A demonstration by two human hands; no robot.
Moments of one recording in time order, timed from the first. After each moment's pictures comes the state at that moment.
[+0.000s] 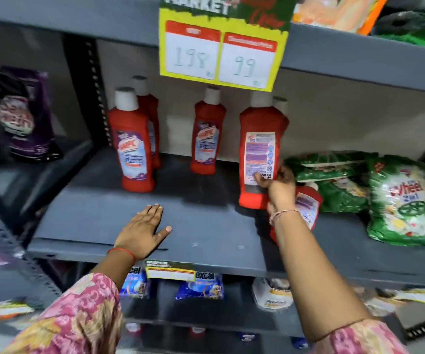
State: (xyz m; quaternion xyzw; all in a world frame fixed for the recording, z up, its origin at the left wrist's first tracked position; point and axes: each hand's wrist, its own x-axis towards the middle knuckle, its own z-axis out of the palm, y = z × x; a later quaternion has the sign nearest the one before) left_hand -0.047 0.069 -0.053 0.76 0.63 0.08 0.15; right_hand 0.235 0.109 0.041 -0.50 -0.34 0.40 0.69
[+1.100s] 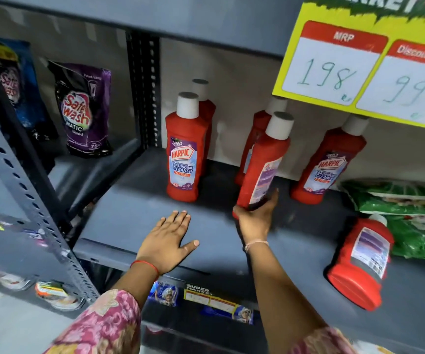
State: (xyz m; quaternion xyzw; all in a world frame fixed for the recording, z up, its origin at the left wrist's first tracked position) left_hand -0.082 0.078 -0.058 0.75 0.64 0.08 0.14; right_hand 0.108 0.159 -0.048 -0.64 -0.45 0.27 0.55
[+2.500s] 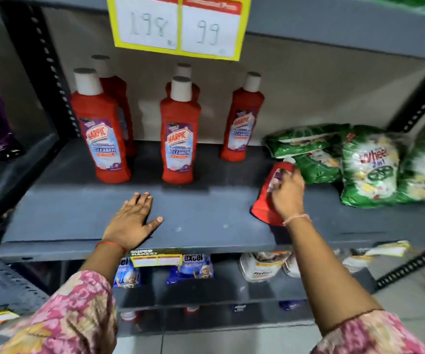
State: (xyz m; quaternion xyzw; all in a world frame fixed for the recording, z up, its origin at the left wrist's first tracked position) left_hand -0.035 0.073 -0.056 0.79 0.59 0.07 0.15; right_hand 0.309 0.061 0.003 -0.78 -0.54 0.01 0.31
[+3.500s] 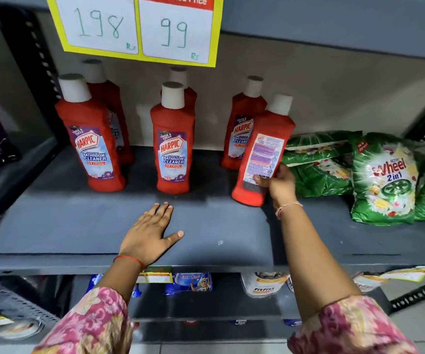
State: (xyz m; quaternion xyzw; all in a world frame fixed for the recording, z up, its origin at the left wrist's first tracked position) left_hand 0.019 0.075 -0.063 0.80 0.58 0.09 0.15; right_hand 0.311 0.126 0.004 -0.56 -0.38 0.38 0.62
